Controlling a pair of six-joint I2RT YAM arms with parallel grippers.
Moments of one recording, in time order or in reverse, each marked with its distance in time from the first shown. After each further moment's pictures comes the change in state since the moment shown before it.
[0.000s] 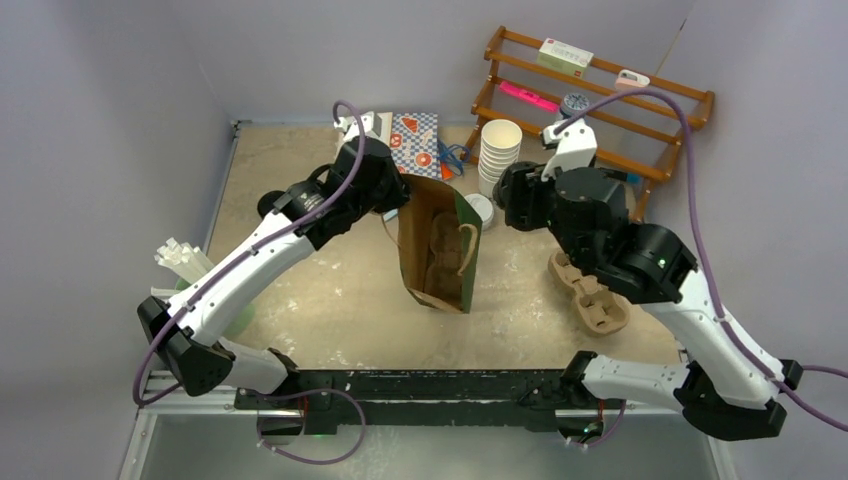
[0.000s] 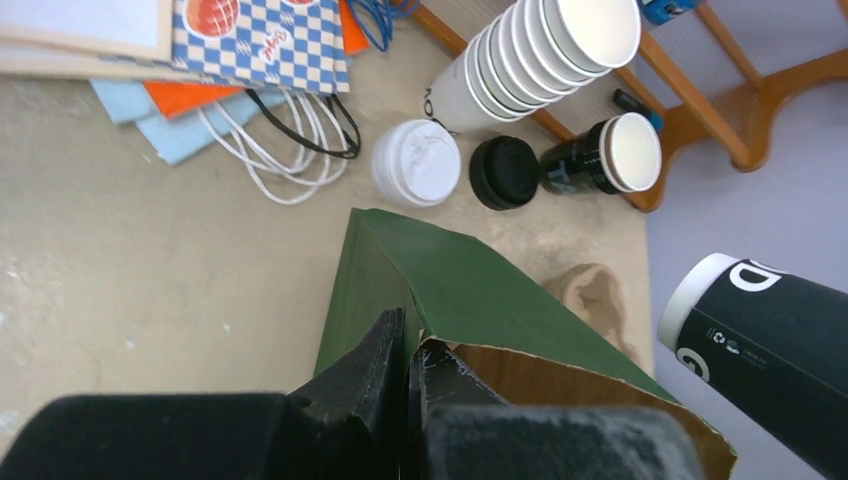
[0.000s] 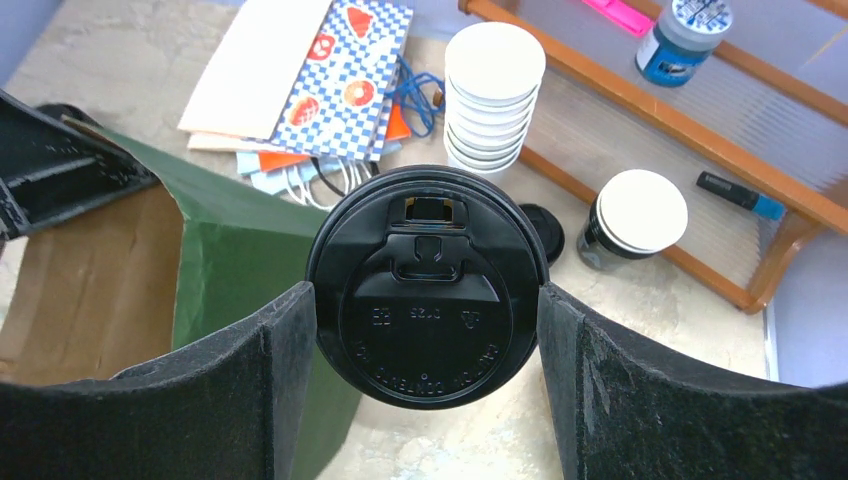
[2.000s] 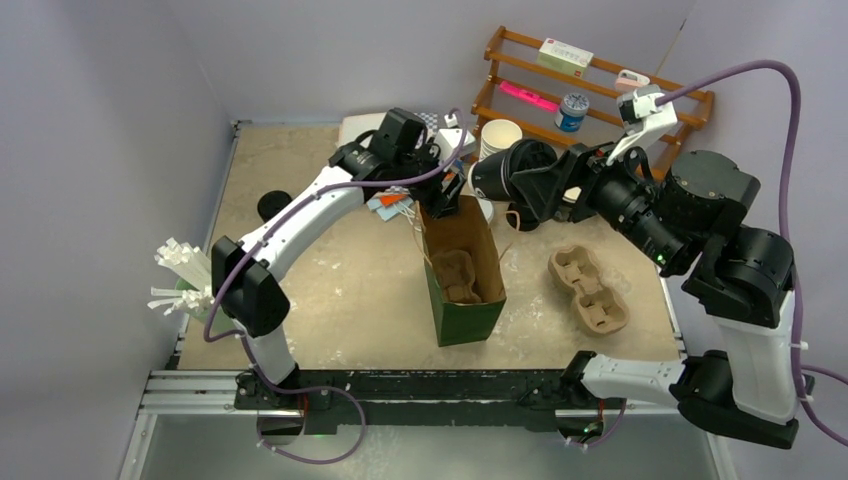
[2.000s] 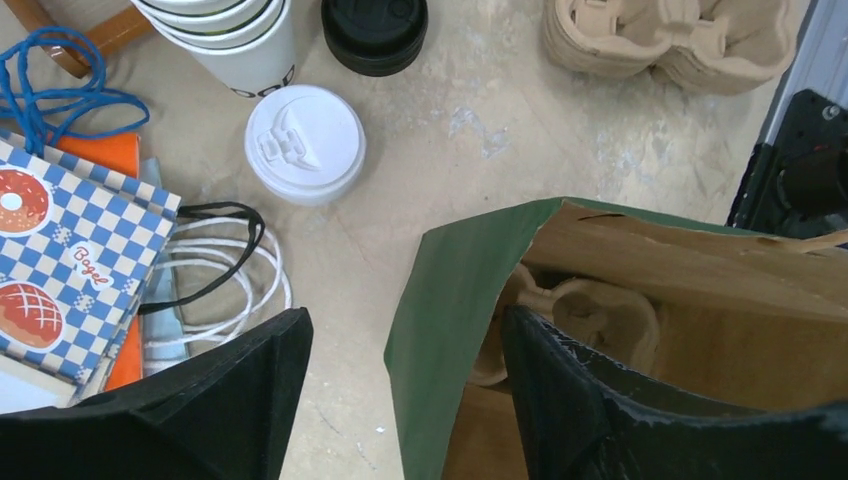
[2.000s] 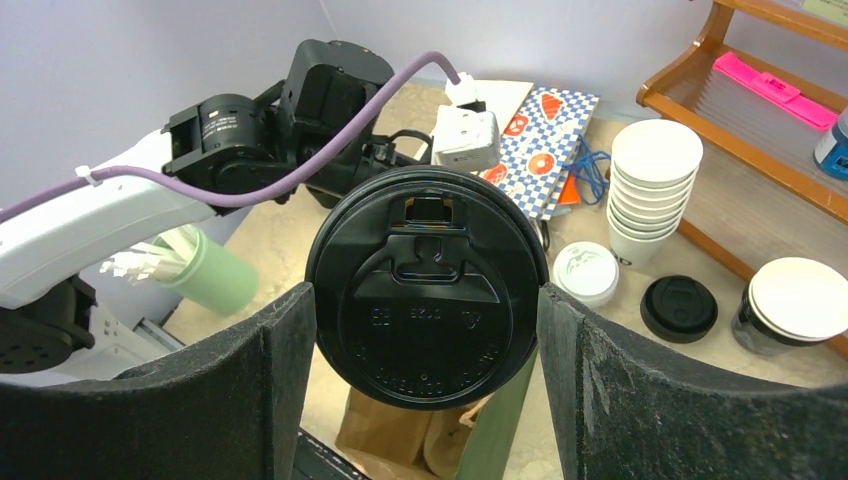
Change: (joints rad) left arm 0.077 0.386 0.287 -0.061 0.732 0.961; right arm -0.001 0.040 0.469 -0.180 -0.322 0.089
